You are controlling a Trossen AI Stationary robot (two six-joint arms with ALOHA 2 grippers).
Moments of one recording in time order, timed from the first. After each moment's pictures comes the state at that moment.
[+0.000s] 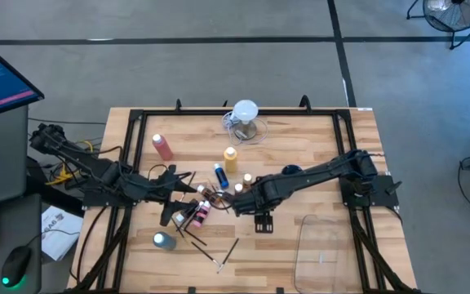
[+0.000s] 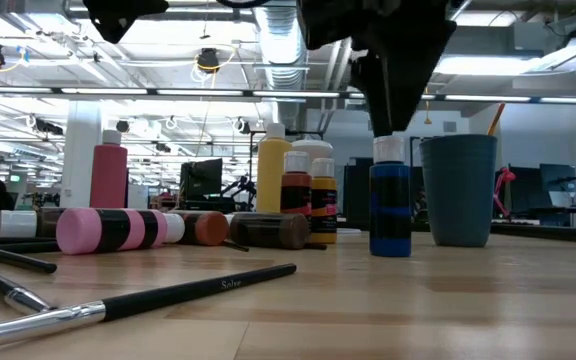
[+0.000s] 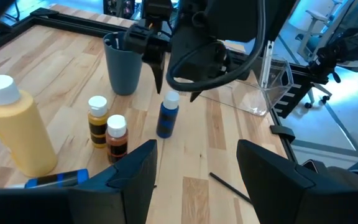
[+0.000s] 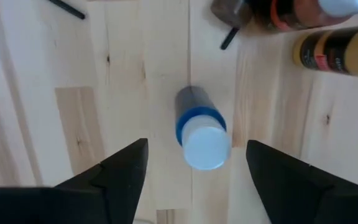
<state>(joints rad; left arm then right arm) -0.48 0.91 0.69 -0.18 -0.43 -0.40 0.27 2.01 1.73 -1.23 0.05 0.28</state>
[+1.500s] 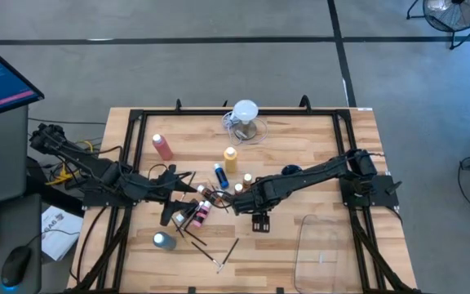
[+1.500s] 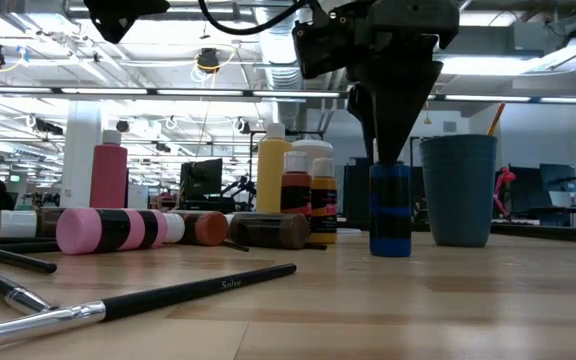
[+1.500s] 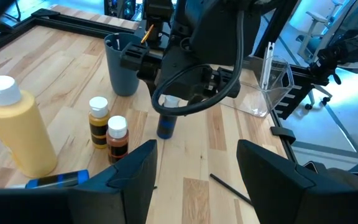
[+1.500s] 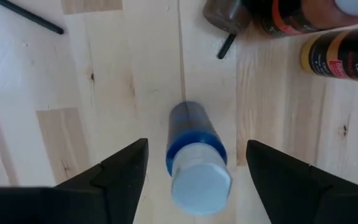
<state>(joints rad) -0.48 0.91 0.69 -0.17 -0.43 -0.40 0.25 2.01 1.63 -1.10 0.05 0.31</state>
